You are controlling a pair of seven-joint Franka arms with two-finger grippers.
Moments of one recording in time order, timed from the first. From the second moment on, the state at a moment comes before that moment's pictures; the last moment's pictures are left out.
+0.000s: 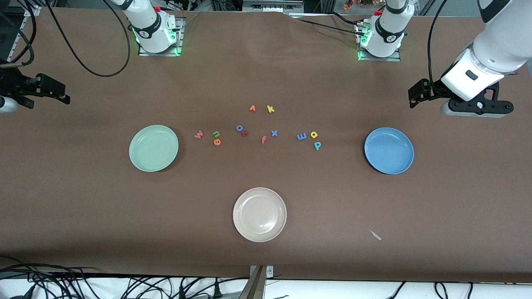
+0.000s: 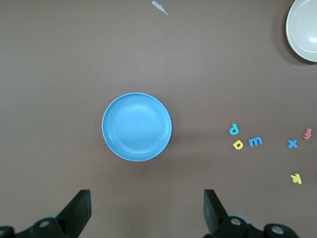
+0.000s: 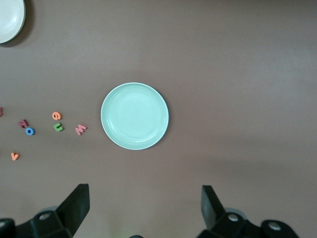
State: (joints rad) left arm -0.06 0.00 -0.11 -1.66 0.00 1.61 -0.14; right arm 0.04 0.05 -0.08 -1.54 0.04 1.54 -0.16
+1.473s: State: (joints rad) left arm -0.24 0.46 -0.15 -1.66 -0.02 1.88 -0.36; right arm 0.04 0.05 -0.08 -1.55 0.03 1.54 -0.10
